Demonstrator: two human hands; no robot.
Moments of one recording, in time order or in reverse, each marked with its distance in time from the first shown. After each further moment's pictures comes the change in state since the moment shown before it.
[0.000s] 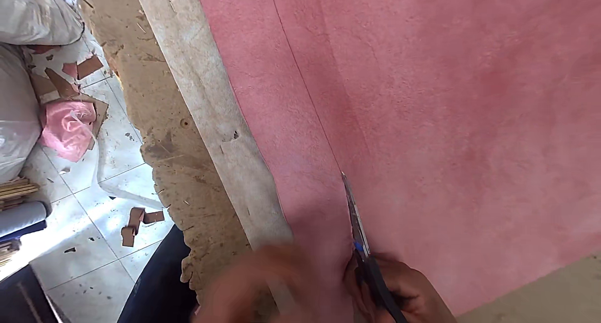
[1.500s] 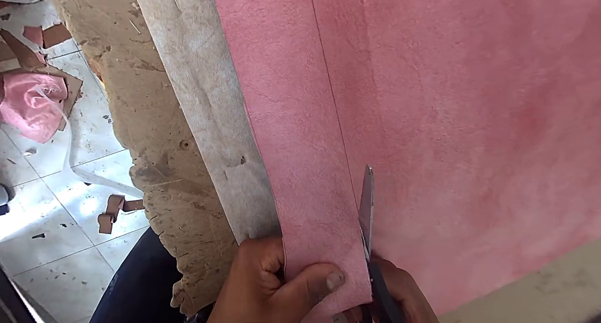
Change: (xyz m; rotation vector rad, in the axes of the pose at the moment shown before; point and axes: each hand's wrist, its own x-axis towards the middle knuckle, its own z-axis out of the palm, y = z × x) left_hand 0.069 -0.001 -0.010 -0.243 0.015 -0.330; right_hand 0.054 -0.050 0.006 -0.043 0.034 0.077
